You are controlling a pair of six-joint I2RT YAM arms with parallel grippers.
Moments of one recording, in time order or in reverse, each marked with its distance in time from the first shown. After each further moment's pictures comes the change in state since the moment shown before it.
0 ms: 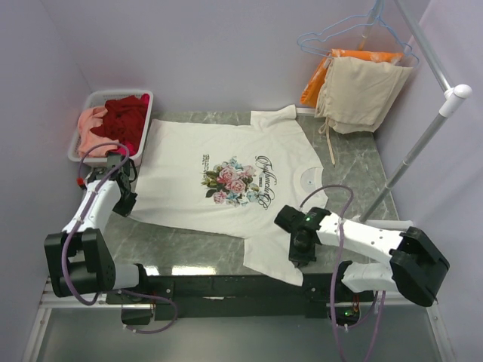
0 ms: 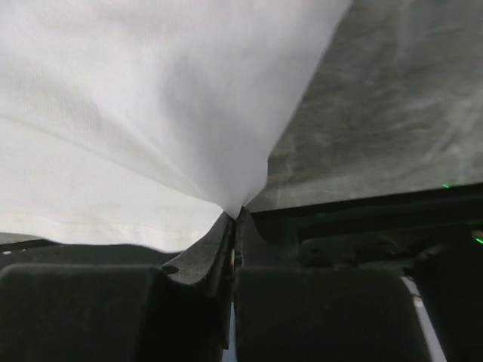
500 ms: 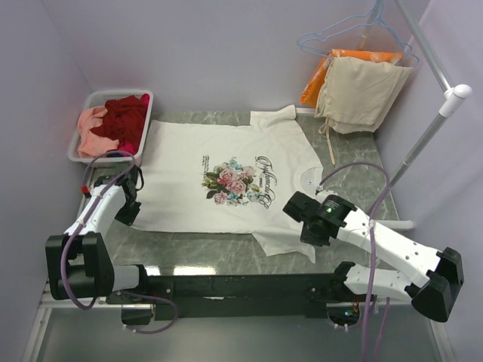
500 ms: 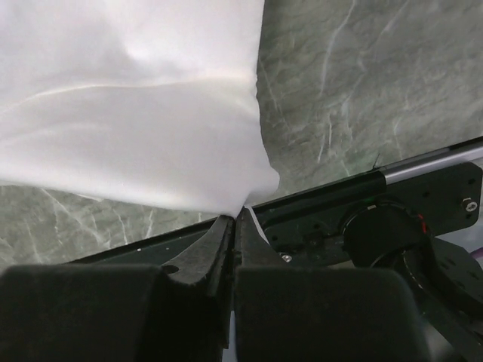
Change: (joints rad) left arm -0.047 -0.044 -0.068 -0.064 -0.041 -0.071; right arm 0.000 -0.153 0.282 -0.357 0.333 0.092
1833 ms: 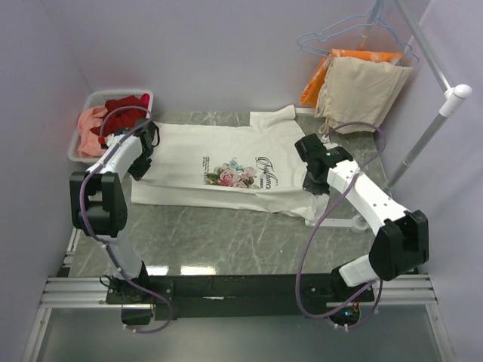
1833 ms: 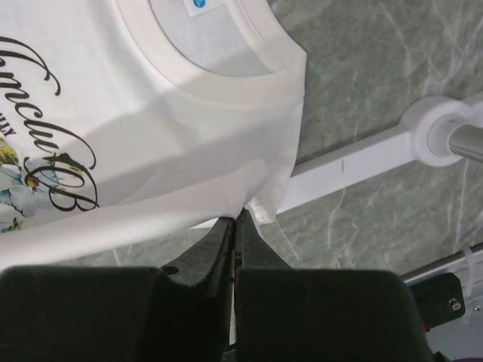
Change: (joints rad) left arm -0.116 0.505 0.576 -0.051 -0.137 -0.054; right arm -0.463 0.353 0.319 0.239 0.050 -0.393
